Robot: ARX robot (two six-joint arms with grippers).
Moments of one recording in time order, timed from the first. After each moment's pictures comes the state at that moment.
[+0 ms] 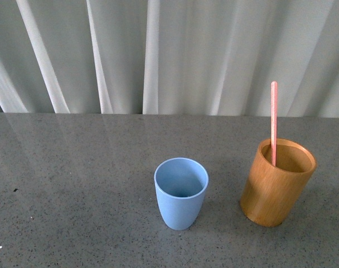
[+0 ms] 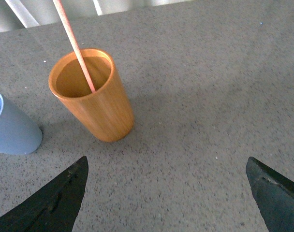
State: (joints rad) left arm 0.00 0.00 0.02 0.00 0.00 0.00; right arm -0.06 0.76 0.22 0.00 -0.10 0.09
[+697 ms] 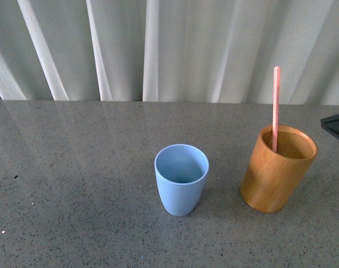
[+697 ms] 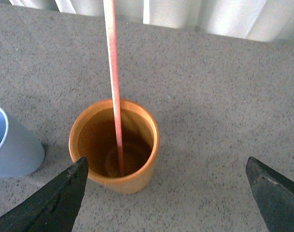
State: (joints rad) left arm 0.00 0.00 0.02 0.00 0.00 0.00; right arm 0.05 1.40 0.56 0.28 -0.18 -0.11
